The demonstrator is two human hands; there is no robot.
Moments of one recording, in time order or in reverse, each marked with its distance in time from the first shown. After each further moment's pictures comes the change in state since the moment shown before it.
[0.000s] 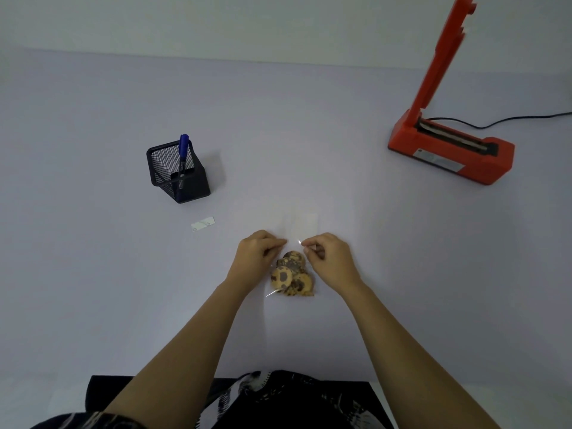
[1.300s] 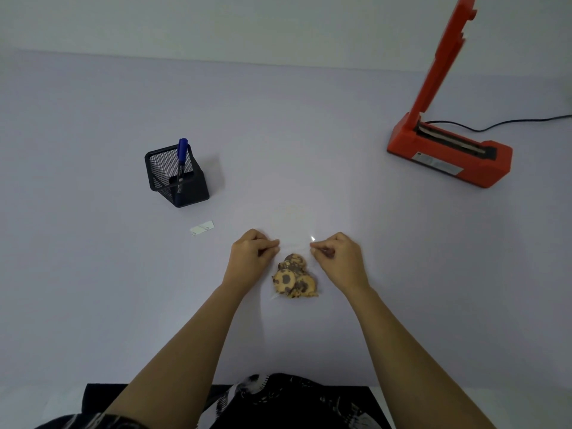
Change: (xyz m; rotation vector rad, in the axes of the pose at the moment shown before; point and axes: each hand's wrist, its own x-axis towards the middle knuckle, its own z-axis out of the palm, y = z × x) left_hand 0.004 -0.005 -0.006 -0.036 0.062 -0.113; right_hand 0.005 0.005 -0.007 -0.078 0.096 0.055
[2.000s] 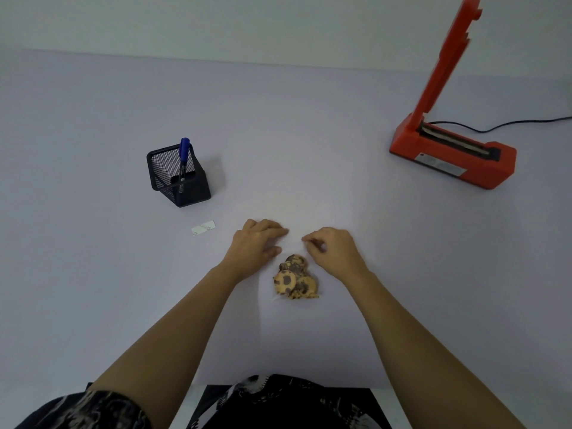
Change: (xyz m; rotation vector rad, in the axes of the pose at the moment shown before) left_hand 0.025 -0.004 -0.011 0.316 -0.356 0.108; right_hand 0.019 -0.016 -0.008 -0.142 -0.159 -0.204
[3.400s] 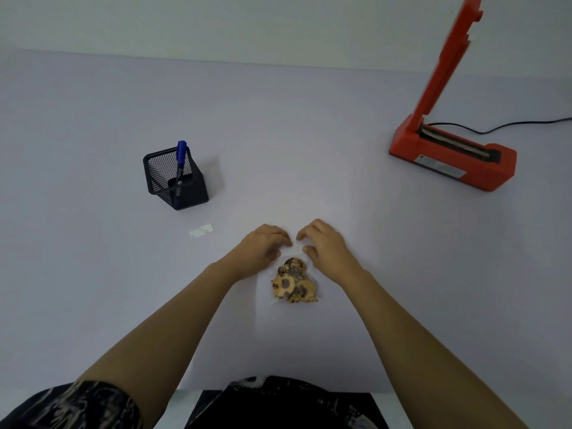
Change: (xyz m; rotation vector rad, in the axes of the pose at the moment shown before) left_hand 0.010 0.006 -0.008 -0.076 -0.135 0.182; right_hand 0.010 -0.003 0.001 -0.151 -0.138 -0.065
